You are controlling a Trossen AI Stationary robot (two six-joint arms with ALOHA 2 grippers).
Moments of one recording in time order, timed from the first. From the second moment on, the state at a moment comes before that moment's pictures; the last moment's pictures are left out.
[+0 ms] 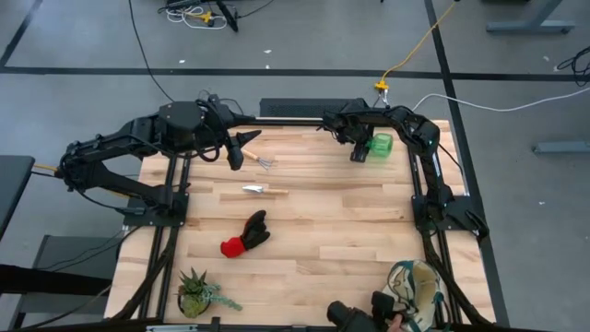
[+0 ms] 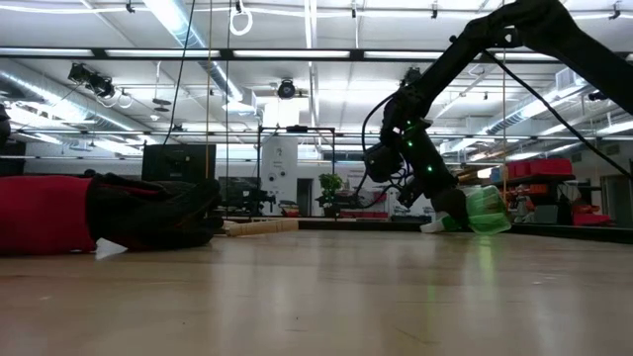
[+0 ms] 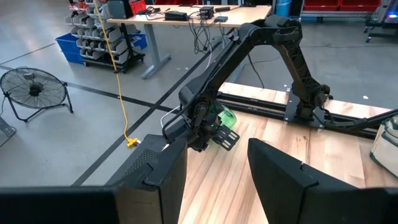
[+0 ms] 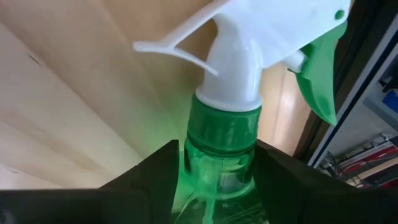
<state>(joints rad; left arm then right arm) 0.10 1.15 1.48 -0.62 -0.37 -0.04 -0.68 2.17 1.51 -1.27 0.49 -0.27</state>
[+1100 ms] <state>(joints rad) 0.10 1.15 1.48 -0.62 -0.37 -0.04 -0.59 1.92 1.57 -1.23 0.38 -0.16</state>
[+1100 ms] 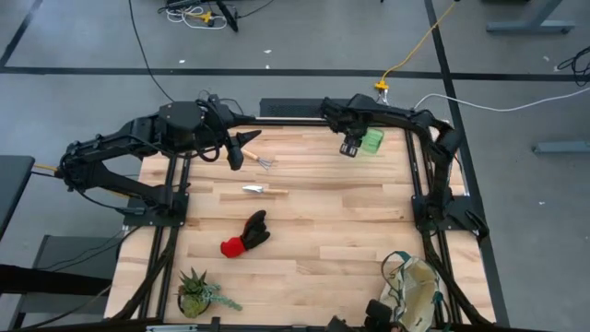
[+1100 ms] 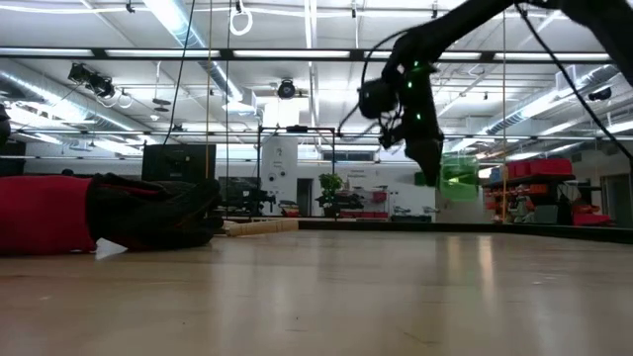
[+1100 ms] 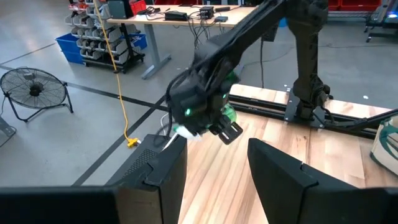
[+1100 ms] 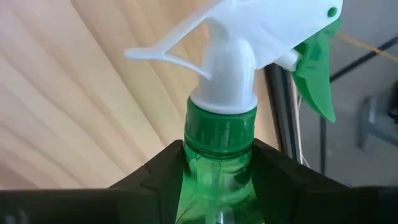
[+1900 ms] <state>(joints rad) 0.10 1.15 1.48 -0.62 -0.37 -0.04 -0.31 1.46 1.57 -1.09 0.37 0.13</state>
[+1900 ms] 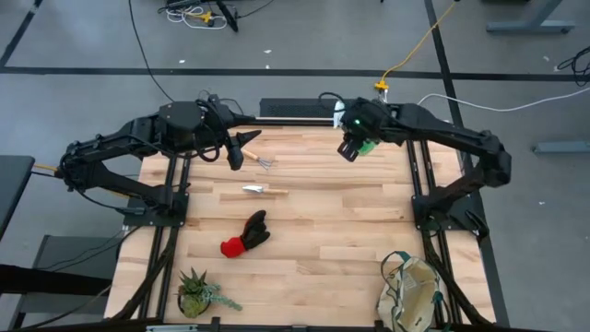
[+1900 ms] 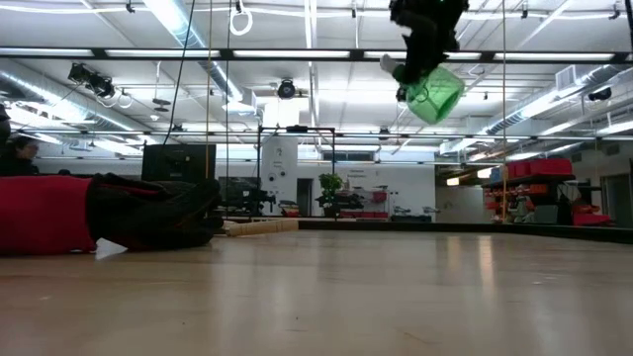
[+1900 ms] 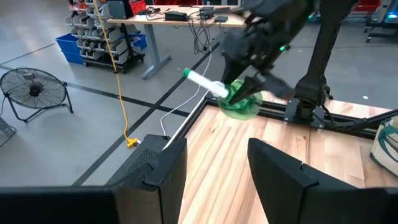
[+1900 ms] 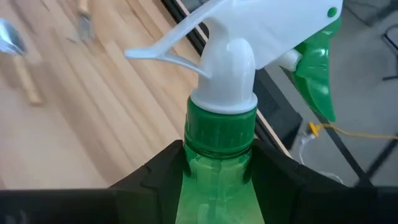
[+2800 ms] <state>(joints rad) 0.10 1.15 1.48 -0.62 -0.35 -0.04 0.11 1.19 1.57 -1.07 0.48 0.41</state>
